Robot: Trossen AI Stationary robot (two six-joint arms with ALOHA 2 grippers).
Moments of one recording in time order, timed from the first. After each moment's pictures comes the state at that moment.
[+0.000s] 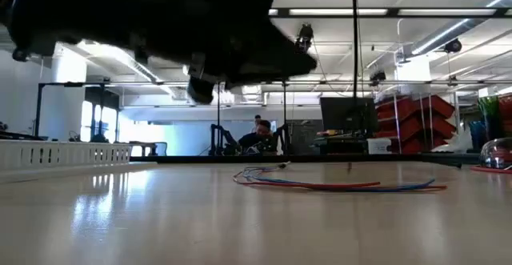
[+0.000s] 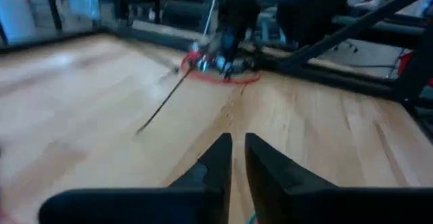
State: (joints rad) left arm -0.52 2.03 0.99 0.89 -0.84 -0.24; right arm 0.34 1.21 0.72 0.18 0.03 -0.14
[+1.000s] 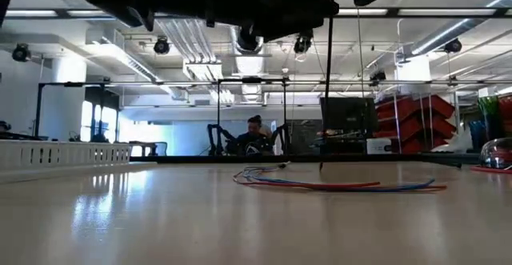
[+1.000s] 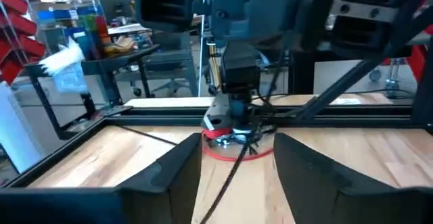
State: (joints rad) left arm -0.25 1.86 0.99 0.87 -0.49 0.07; right arm 0.29 1.20 0.55 0.53 0.17 -0.23
